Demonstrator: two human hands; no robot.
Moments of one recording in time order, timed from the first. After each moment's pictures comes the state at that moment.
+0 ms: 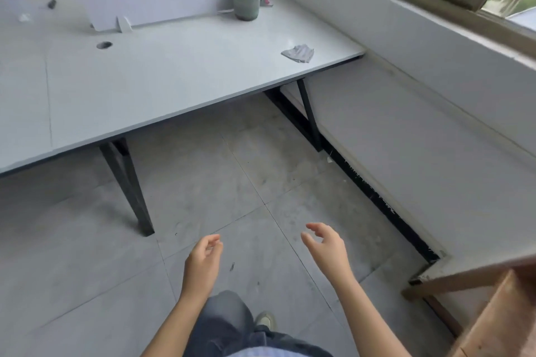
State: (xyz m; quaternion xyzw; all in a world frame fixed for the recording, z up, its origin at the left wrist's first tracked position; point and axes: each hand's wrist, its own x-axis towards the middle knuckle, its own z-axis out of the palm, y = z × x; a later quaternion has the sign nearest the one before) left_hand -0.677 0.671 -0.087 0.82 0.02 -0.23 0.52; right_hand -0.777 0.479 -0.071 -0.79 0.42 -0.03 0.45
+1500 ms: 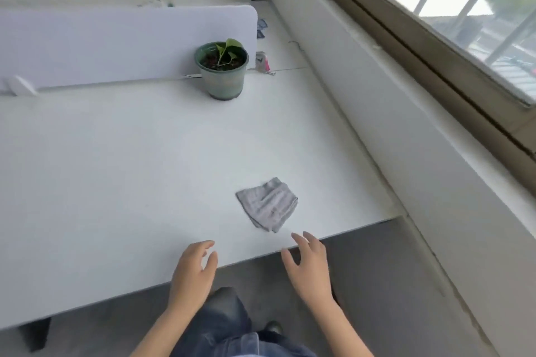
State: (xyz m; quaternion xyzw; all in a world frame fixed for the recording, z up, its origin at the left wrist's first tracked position) left_hand -0.238 0.162 -0.107 0.90 0.02 -0.13 0.42; right_hand -0.293 -0.035 -0.094 -0.92 0.24 0.03 0.32
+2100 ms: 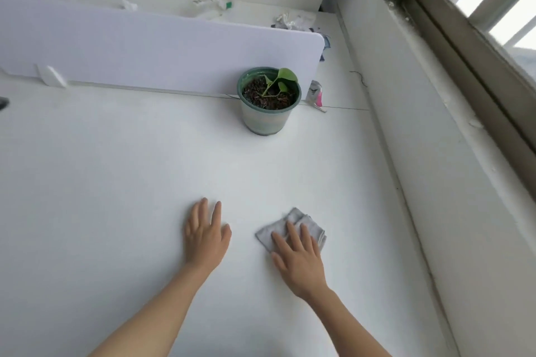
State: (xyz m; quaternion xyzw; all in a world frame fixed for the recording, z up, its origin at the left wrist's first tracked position) left_hand -0.034 0.119 -0.156 0.98 0.01 -0.08 0.15; right_hand -0.080 -0.082 -0.124 -0.97 -0.04 0.21 0.09
